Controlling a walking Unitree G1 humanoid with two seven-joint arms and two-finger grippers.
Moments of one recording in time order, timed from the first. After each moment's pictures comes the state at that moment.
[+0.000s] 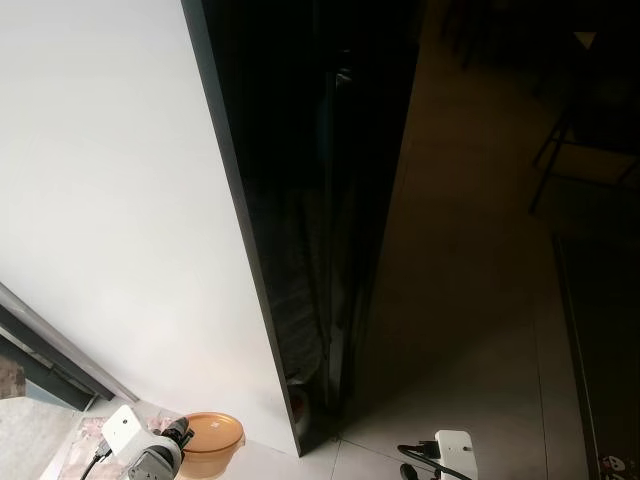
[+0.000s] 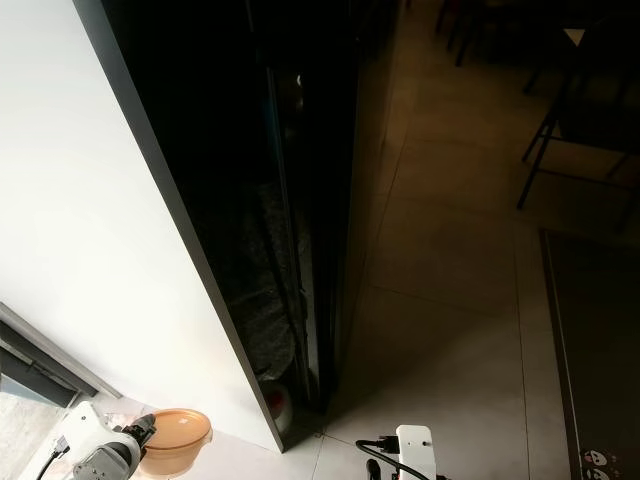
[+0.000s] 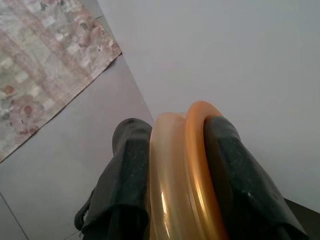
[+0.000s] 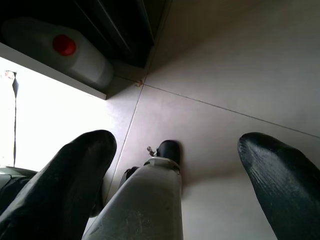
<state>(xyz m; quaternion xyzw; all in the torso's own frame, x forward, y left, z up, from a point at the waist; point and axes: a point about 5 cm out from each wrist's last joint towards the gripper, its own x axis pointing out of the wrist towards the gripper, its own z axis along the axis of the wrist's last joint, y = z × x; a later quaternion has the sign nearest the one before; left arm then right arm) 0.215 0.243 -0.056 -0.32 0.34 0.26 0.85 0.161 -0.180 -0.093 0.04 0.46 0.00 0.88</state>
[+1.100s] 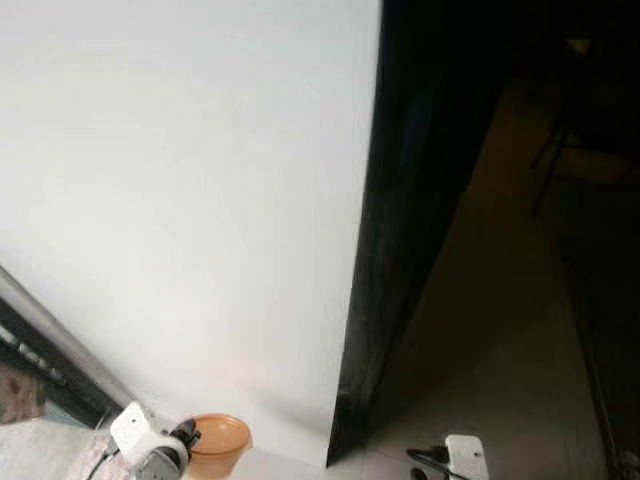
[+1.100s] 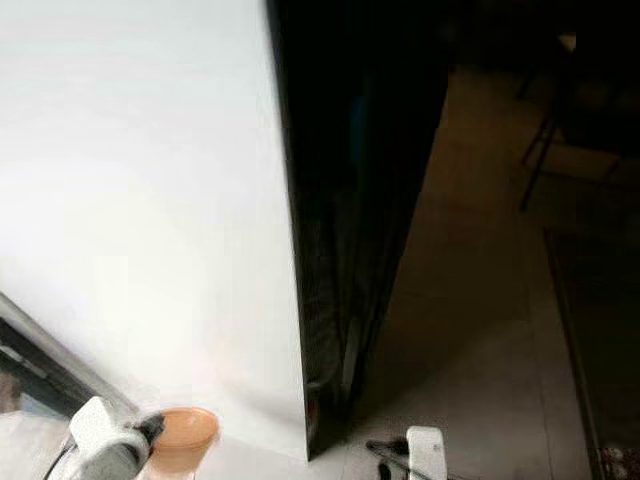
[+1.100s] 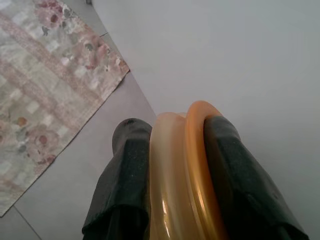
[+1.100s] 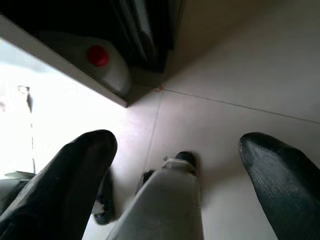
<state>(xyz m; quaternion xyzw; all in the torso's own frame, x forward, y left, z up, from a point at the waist) 0.212 0.241 -0.059 -0.31 0.35 0.26 0.85 0.159 -0.174 -0.094 0.04 0.46 0.00 0.89</state>
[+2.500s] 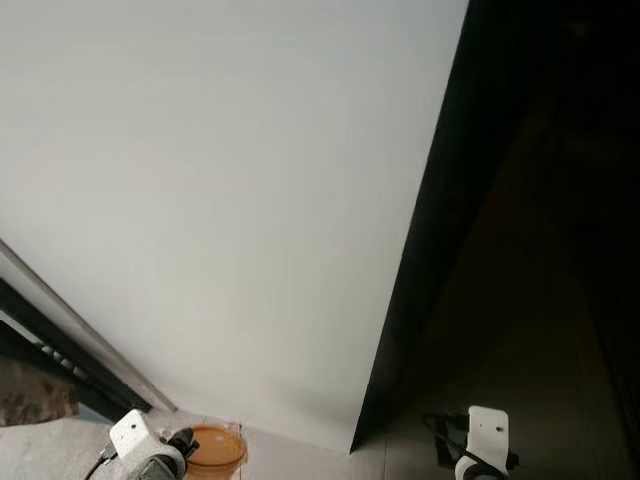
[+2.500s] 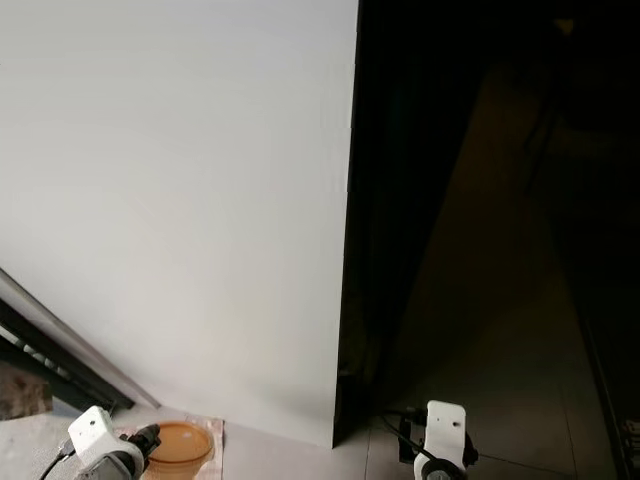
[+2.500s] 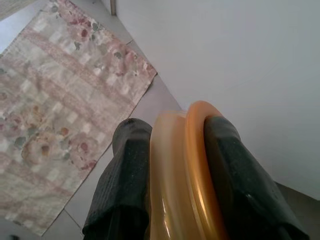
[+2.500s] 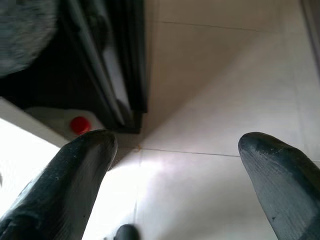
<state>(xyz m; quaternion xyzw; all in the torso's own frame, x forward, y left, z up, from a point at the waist) 0.203 0.237 -0.065 -0.27 0.37 0.24 0.86 0.188 -0.195 -0.069 0.01 0.32 -0.09 0.94</state>
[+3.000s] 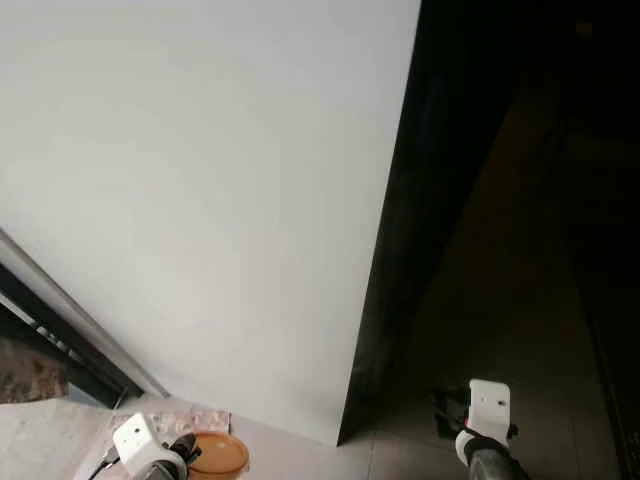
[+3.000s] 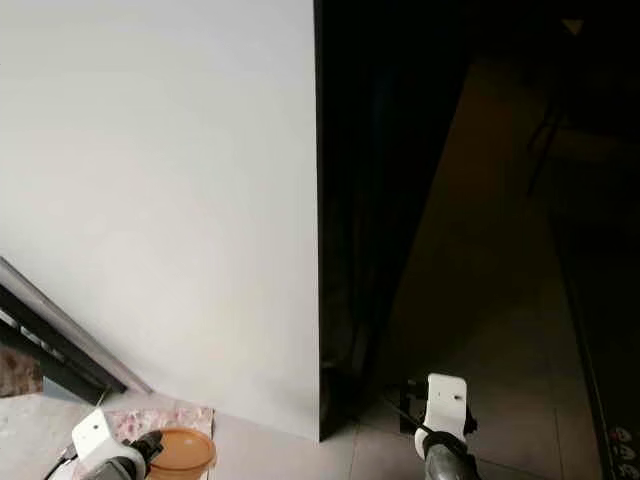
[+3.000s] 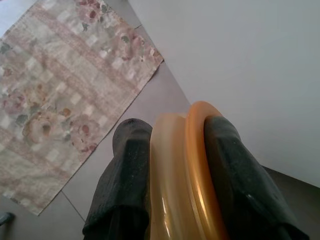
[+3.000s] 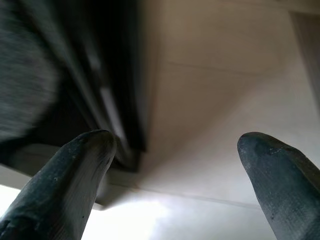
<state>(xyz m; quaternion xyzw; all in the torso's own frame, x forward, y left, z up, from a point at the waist) 0.201 0.236 -0.066 -0.27 0.37 0.24 0.85 0.221 -0.198 -0.046 0.01 0.25 -0.09 0.97</state>
